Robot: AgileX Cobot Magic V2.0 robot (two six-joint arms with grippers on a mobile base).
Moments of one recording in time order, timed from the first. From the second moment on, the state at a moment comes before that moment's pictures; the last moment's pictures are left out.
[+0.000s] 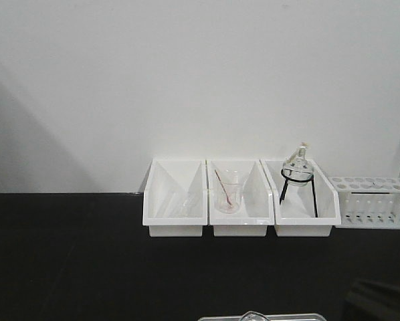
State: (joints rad) left arm 0.01 -0.01 0.03 0.03 0.36 -0.01; right arm 0.09 0.60 -0.67 -1.78 -0.86 2.06
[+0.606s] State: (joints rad) left arm 0.01 -0.01 0.03 0.03 0.36 -0.01; right arm 0.09 0.49 -0.67 -1.78 -0.52 1.93
